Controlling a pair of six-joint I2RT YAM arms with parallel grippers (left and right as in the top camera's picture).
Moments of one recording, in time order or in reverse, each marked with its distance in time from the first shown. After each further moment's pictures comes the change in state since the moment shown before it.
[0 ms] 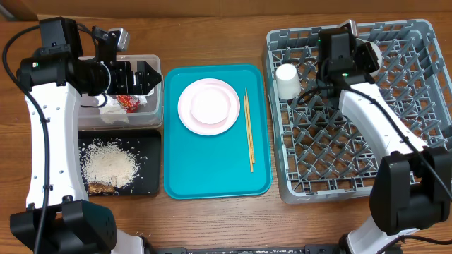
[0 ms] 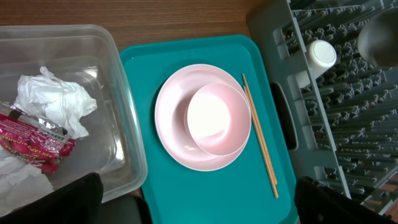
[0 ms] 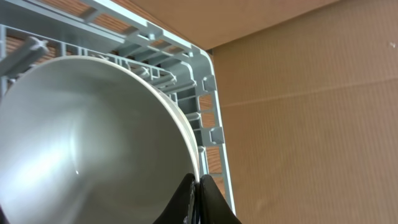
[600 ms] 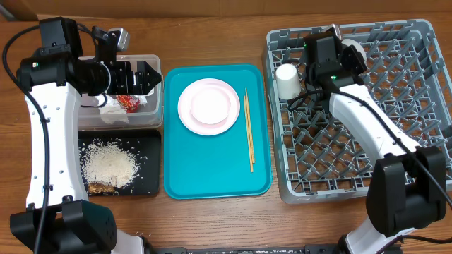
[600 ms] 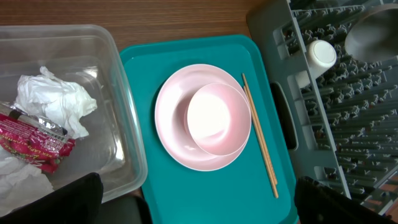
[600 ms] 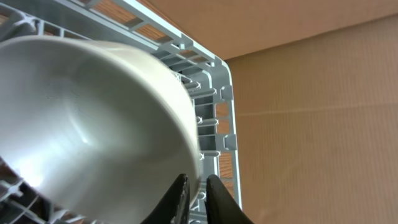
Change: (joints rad) left arm 0.000 0.000 0.000 0.000 0.000 0.000; right arm 0.066 0.000 0.000 -0.045 -0.013 -0.007
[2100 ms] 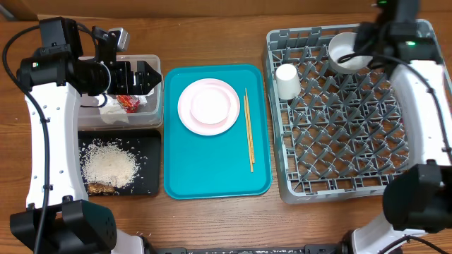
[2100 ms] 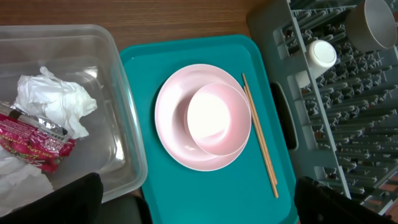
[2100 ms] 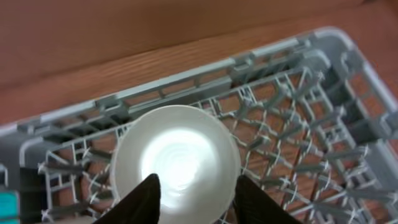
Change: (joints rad) left arm 0.000 0.000 0.000 0.000 0.000 0.000; right arm -0.350 0.000 0.373 -0.356 -0.867 0.637
